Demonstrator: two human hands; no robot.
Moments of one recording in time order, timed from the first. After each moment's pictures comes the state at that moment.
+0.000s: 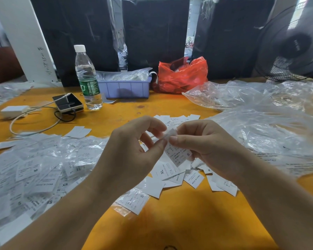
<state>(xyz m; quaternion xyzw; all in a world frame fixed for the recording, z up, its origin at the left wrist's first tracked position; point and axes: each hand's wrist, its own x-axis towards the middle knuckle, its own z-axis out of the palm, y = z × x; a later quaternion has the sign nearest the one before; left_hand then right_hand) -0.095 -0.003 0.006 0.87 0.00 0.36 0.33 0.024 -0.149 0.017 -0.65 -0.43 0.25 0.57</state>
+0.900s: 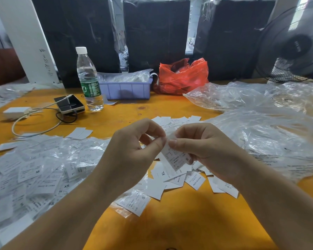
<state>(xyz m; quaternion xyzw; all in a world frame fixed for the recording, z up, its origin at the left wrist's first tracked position) -0.094 0.001 0.006 0.86 0.04 0.31 0.40 0.023 -0.148 0.014 -0.65 -0.43 0.25 0.58</state>
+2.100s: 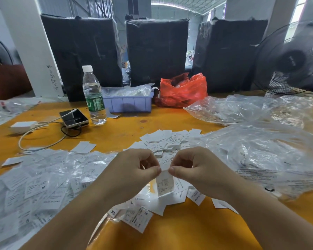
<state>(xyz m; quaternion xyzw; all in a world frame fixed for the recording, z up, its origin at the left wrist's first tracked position) -0.091 0.021 0.001 0.91 0.10 0.17 0.35 0.027 -0.143 -0.004 -0.78 -0.46 0.09 0.41</state>
